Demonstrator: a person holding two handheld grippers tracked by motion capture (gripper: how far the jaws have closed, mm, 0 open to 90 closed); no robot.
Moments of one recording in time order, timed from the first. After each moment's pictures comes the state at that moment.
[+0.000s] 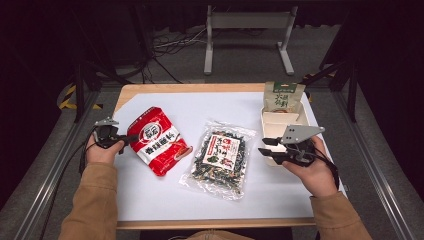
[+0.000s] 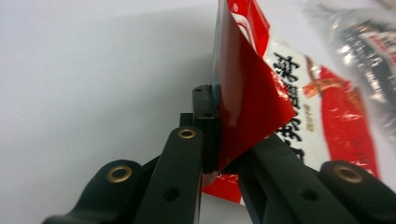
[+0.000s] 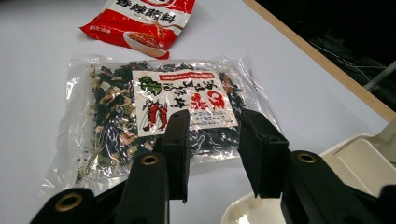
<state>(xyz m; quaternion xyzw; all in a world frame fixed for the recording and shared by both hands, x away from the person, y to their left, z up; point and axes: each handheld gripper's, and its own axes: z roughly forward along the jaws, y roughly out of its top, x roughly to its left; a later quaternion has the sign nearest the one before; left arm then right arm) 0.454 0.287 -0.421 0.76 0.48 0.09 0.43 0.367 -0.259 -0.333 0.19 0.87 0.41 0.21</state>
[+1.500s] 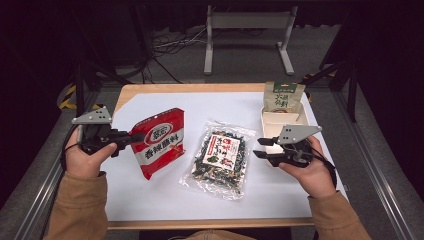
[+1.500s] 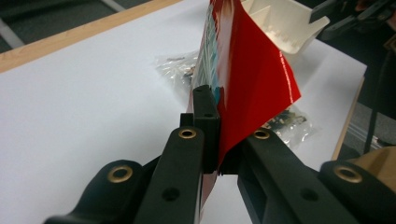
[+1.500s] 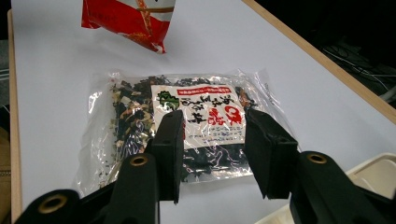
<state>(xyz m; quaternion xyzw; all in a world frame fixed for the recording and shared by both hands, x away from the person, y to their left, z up) 0.367 0.244 -0.289 0.81 0.31 0.08 0.49 0.364 -0.247 -0.328 0.18 0.87 0.43 0.18</state>
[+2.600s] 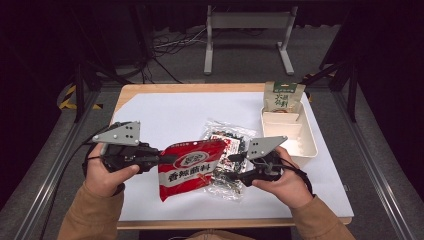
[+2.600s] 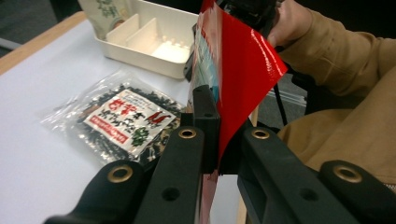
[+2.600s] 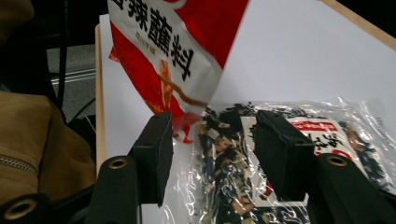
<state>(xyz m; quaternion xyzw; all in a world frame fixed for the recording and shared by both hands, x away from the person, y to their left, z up) 0.327 0.170 -0.269 0.85 0.13 0.01 0.51 0.342 -0.175 -0.341 0.12 0.88 0.44 0.09</state>
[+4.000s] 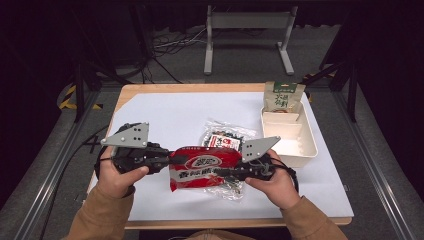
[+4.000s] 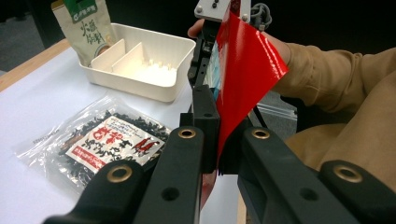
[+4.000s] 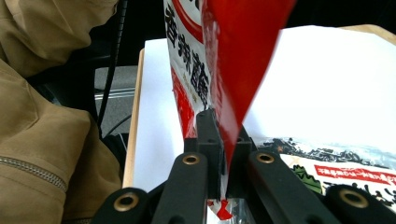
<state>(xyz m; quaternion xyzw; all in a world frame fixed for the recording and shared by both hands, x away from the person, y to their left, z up) 0.328 0.158 -0.275 0.83 0.10 0.01 0.55 0.351 -0.163 -0.353 0.07 0.86 0.50 0.03</state>
